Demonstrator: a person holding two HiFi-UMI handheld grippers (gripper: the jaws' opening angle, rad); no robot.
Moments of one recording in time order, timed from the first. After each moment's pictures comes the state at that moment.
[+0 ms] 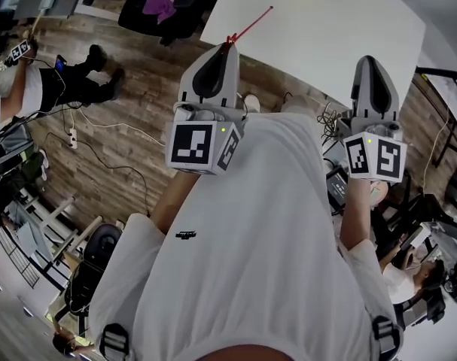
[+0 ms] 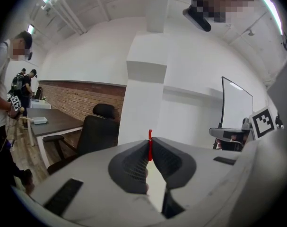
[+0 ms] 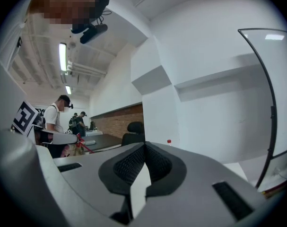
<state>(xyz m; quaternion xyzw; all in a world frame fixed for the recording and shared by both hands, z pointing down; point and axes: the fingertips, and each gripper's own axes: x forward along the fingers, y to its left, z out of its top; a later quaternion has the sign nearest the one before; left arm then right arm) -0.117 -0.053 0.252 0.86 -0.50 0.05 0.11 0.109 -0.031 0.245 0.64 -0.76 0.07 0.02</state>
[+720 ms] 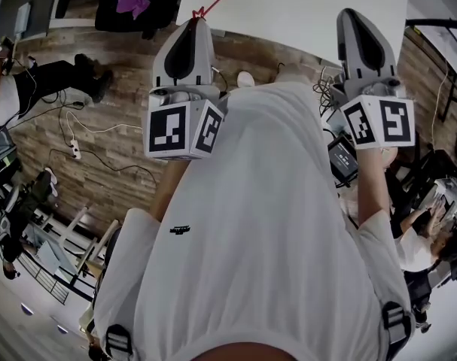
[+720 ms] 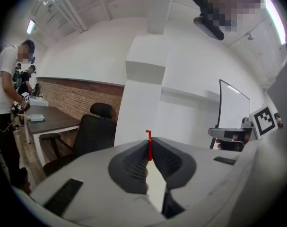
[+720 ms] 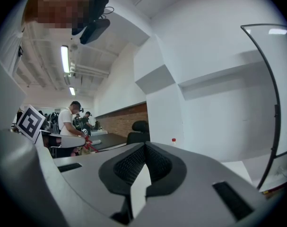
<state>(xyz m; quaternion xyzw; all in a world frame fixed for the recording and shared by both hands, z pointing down) -0.111 -0.049 0.254 0.86 -0.49 0.04 0.12 0.101 -0.020 0.242 0.62 -0.78 0.09 0.03</state>
